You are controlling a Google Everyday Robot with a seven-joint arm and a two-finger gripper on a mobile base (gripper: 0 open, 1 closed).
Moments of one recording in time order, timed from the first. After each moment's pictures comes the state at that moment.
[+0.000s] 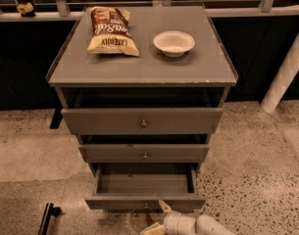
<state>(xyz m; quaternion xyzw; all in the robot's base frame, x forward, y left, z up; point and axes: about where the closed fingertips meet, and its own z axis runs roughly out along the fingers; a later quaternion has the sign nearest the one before) 0.459 -0.033 0.202 -0.32 0.76 0.37 0.42</state>
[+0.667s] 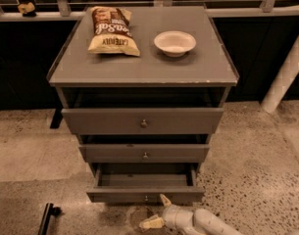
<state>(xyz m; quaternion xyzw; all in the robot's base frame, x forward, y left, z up) 0.485 -0.029 0.197 -0.31 0.78 0.36 0.42</state>
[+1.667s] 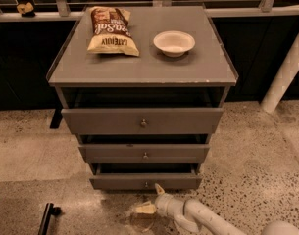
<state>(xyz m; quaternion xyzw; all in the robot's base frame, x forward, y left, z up) 0.548 -0.001 0.197 -0.26 0.78 0.36 0.44</state>
